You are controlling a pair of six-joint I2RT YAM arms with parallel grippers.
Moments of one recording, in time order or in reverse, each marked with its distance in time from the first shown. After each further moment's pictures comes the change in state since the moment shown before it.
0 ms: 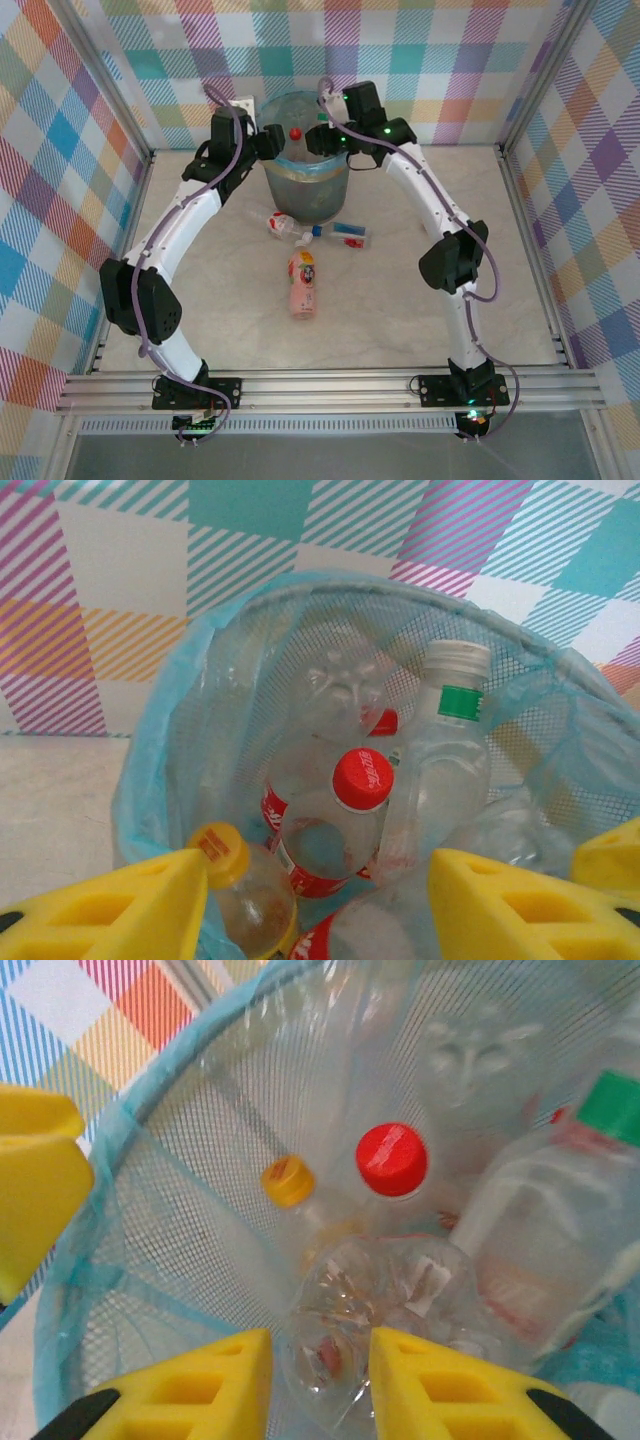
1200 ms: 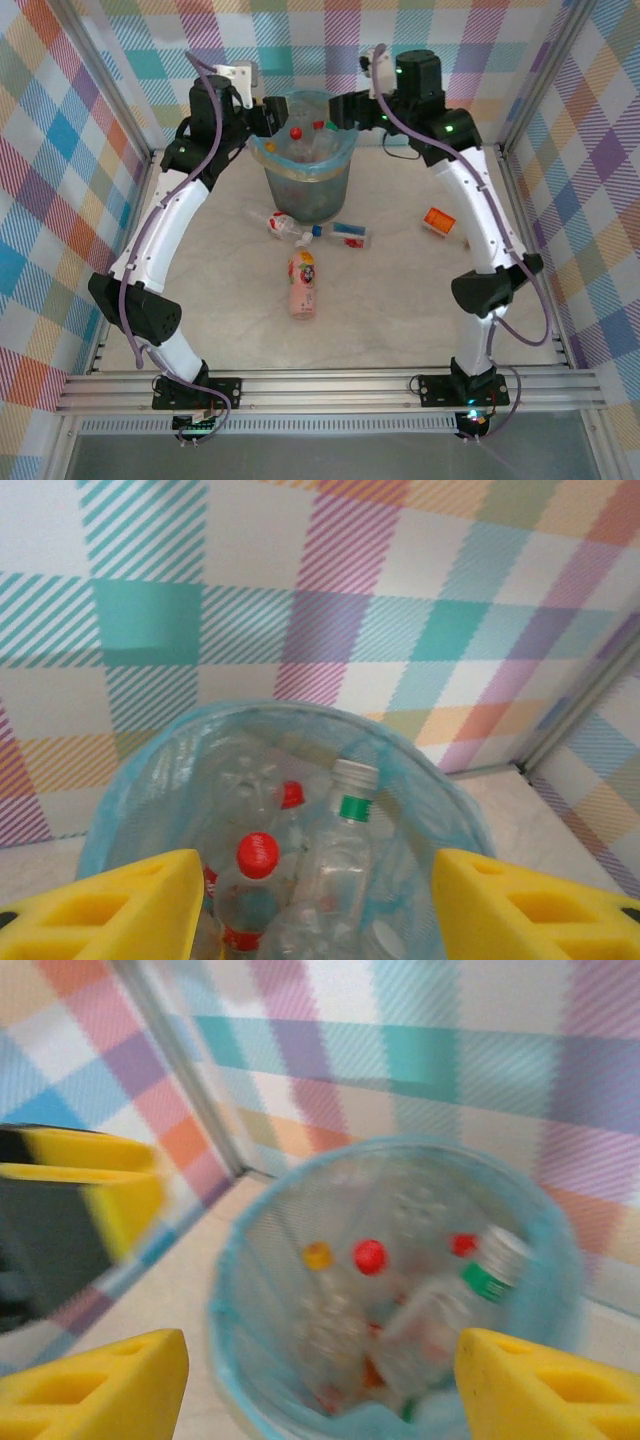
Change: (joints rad) left arm -0.035 -0.010 0.306 -0.179 0.129 0.106; right arm -0.077 -0.351 -0.093 -0.021 0.114 0.002
